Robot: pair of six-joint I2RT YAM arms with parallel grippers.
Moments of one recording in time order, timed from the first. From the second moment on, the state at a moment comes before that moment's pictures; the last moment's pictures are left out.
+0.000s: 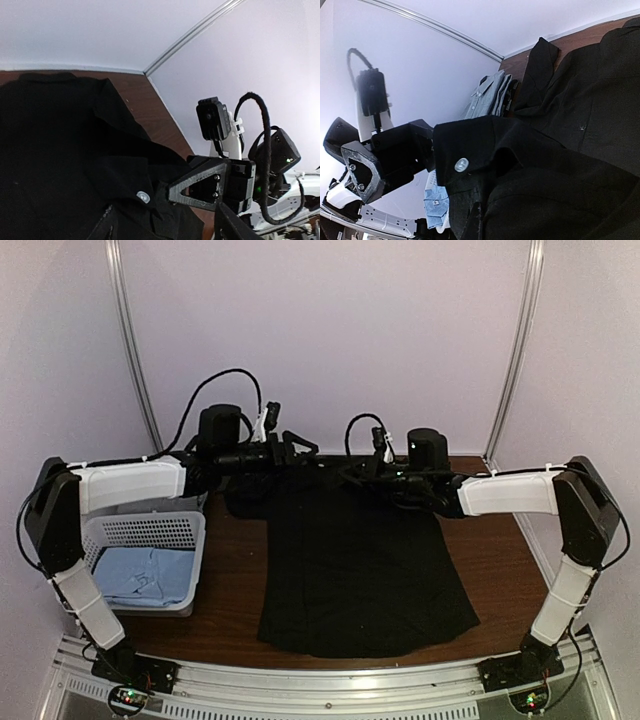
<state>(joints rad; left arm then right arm) -0.61 1.74 1.24 0.27 0.53 -0.78 0.61 1.76 1.12 0.44 -0.48 0.95</state>
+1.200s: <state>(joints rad) -0.94 1.74 1.19 0.12 -0.52 0.54 0.60 1.77 1.14 0.37 -0.58 0.99</state>
